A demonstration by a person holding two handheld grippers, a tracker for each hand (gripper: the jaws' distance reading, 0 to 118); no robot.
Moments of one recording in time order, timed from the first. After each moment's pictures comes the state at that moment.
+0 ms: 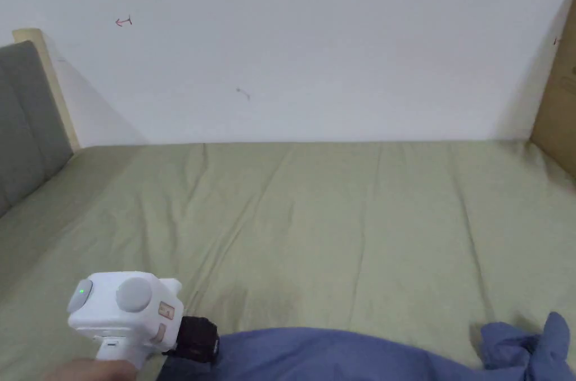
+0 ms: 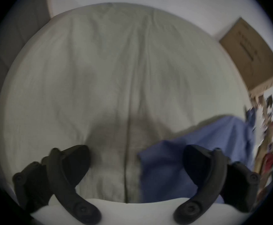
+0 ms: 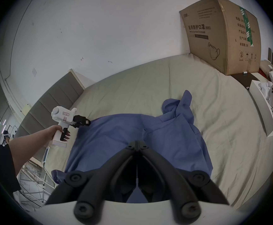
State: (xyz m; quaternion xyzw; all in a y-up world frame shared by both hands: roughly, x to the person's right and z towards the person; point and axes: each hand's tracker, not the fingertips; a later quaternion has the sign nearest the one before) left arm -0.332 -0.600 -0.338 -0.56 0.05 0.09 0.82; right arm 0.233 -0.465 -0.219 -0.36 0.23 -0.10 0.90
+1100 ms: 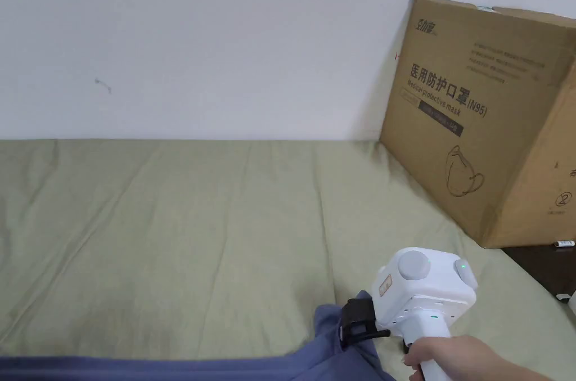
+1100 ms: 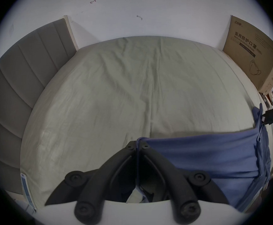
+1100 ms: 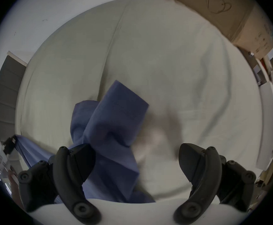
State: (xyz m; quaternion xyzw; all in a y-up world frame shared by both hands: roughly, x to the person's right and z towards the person) left arm -0.309 -0.537 -0.258 -0.45 0.16 0.05 0.88; right arm 0.211 -0.570 -0.493 -0.63 0.09 -0.03 0.77
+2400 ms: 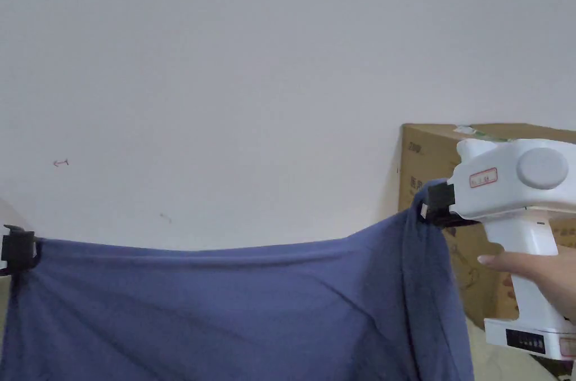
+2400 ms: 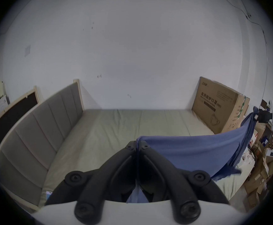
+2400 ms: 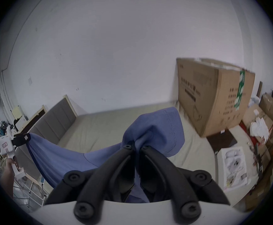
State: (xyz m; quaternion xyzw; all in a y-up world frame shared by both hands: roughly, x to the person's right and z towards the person) left arm -0.266 -0.189 -0.117 -0.20 0.12 0.05 0.97; right arm 0.277 -0.159 -0.295 -0.23 0.19 -0.05 0.95
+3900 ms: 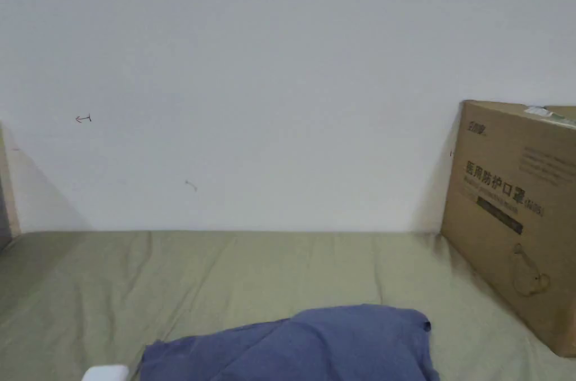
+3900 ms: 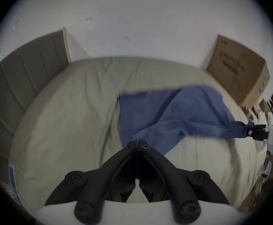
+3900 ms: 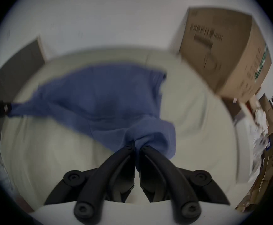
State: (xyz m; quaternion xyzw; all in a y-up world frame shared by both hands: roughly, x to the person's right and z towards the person) left arm -0.223 -0.525 -0.223 -0.39 0.11 0.08 0.91; right arm 0.223 -0.553 -0.360 -0.47 0.14 0.11 0.87
